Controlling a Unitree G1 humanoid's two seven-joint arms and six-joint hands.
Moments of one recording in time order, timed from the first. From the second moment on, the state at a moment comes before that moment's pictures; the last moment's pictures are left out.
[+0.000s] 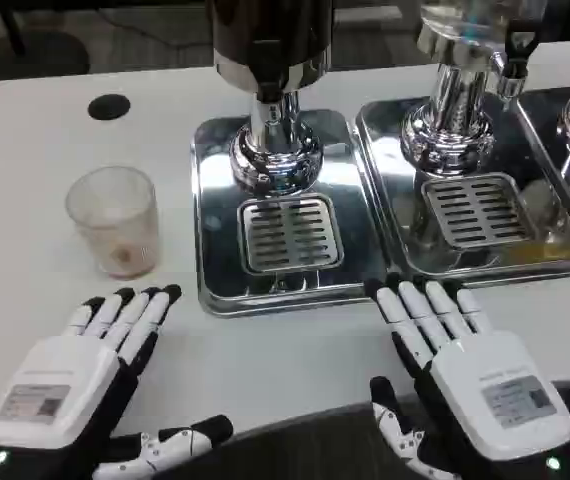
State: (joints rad) left arm 0.39 0.58 -0.09 -0.11 0.82 -0.27 0.19; right arm 0.31 -0.43 0.40 -0.15 -1.09 -0.06 -0.37
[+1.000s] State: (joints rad) left arm 0.36 0.58 -0.04 -0.05 0.67 -0.29 0.18; right arm 0.29 -0.40 0.37 -0.16 -0.99 -0.09 -0.37
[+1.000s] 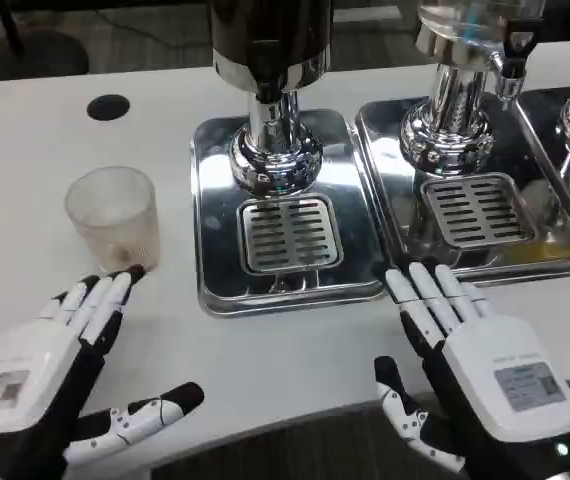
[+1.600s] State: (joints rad) left arm 0.26 0.54 0.07 0.05 0.56 -0.32 0.24; right arm 0.25 -0.36 0.36 -0.12 -0.95 -0.09 -0.37
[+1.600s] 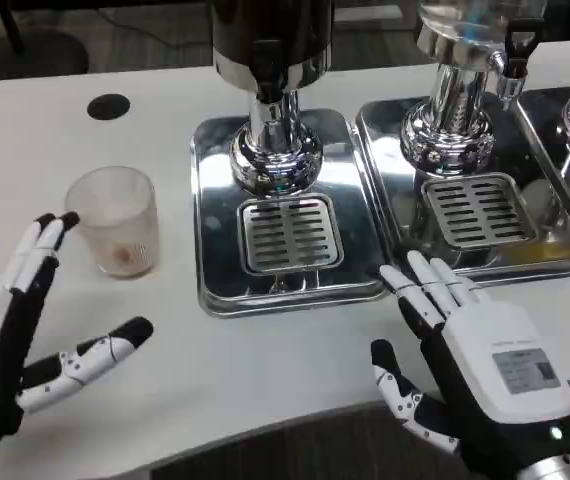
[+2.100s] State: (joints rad) left arm 0.05 0.54 0.06 0.30 0.48 -0.27 0.20; right arm 0.22 -0.36 0.36 -0.09 -0.95 -0.09 -0.37
